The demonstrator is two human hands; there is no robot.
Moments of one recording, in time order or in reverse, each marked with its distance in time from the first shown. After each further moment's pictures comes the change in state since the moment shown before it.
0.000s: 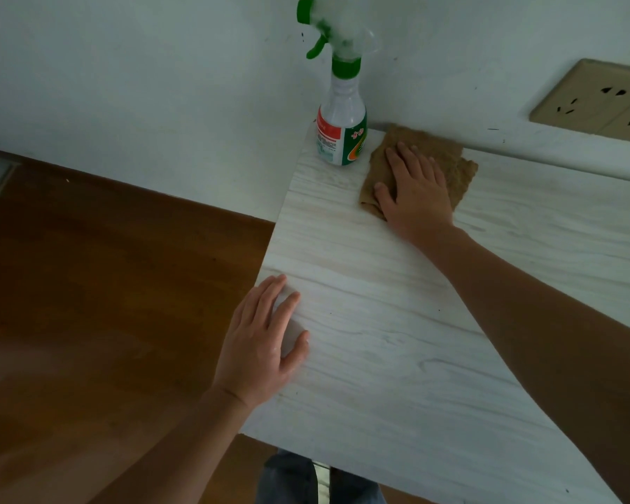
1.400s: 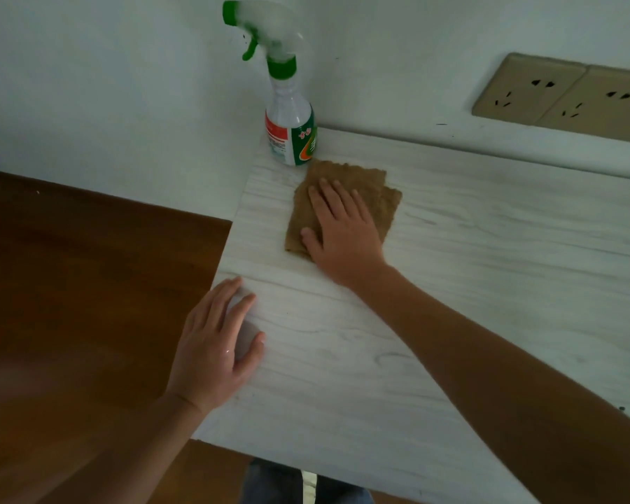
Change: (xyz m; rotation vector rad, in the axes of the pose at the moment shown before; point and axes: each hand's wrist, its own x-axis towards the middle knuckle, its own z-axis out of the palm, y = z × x) left_hand 0.004 0.004 -0.006 -0.005 -0.028 0.003; right_hand -0.060 -0.039 0.000 0.002 -0.135 -0.128
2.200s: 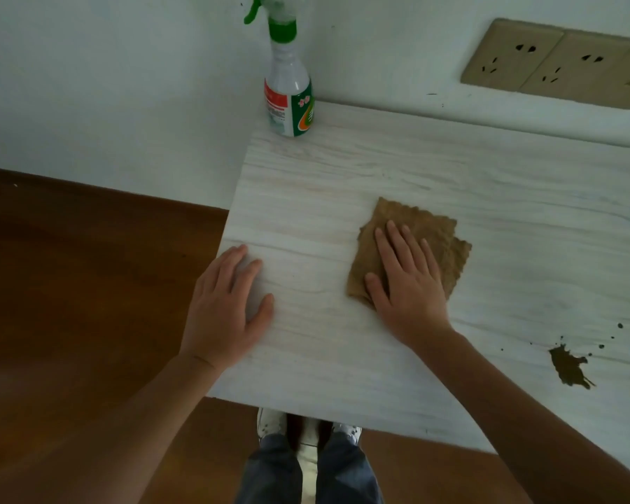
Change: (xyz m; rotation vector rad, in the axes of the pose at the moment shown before) left_hand -0.003 0.001 0.000 0.026 -0.010 -0.017; right_hand -0.156 0.025 0.006 -0.006 0.006 0.212
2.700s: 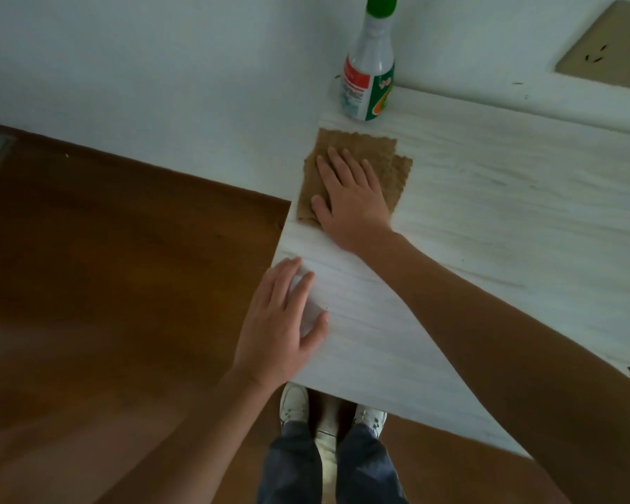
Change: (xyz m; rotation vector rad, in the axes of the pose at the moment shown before) left_hand -0.048 -0.002 0.003 -0.072 0.082 0.008; right_hand 0.132 -0.149 0.014 -0.035 -0.069 -0.225
